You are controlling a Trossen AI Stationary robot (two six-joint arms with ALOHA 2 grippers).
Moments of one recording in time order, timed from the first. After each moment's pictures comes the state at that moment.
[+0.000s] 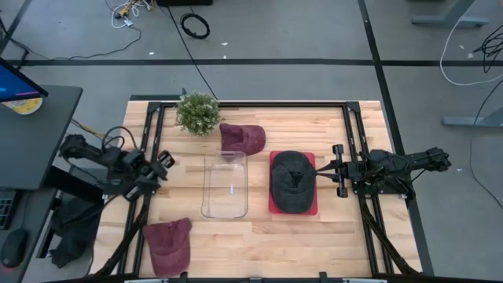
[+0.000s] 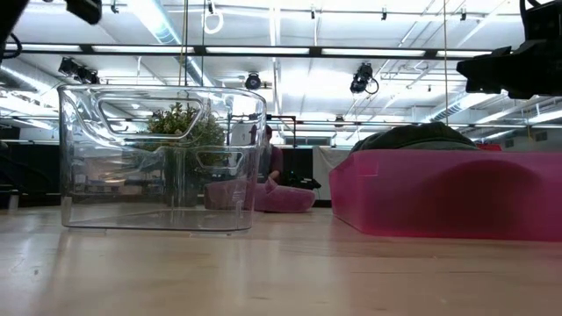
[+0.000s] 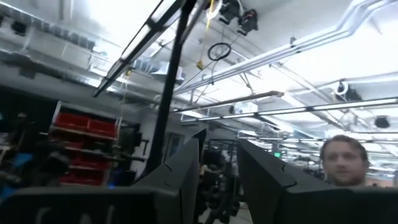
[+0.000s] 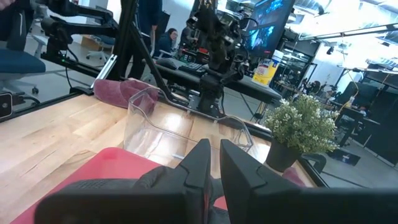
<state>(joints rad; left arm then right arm) -0.39 0.15 0.05 0.72 0.06 -0.27 0.18 0.01 0.02 0.02 0.07 -0.35</state>
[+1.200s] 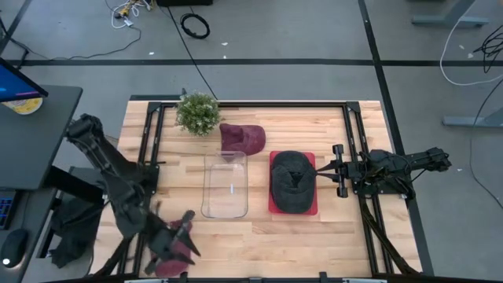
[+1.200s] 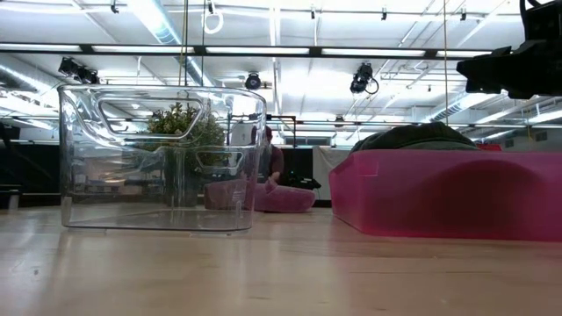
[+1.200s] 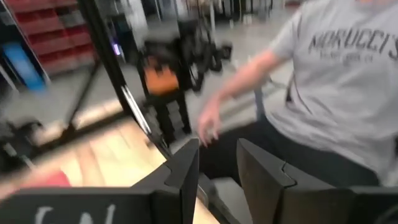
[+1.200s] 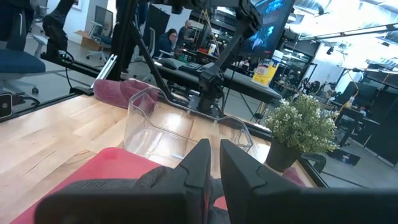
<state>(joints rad) -0.92 1.23 0.93 0.13 -0.33 0.06 0.18 0.01 0.02 0.02 0.07 -0.35</state>
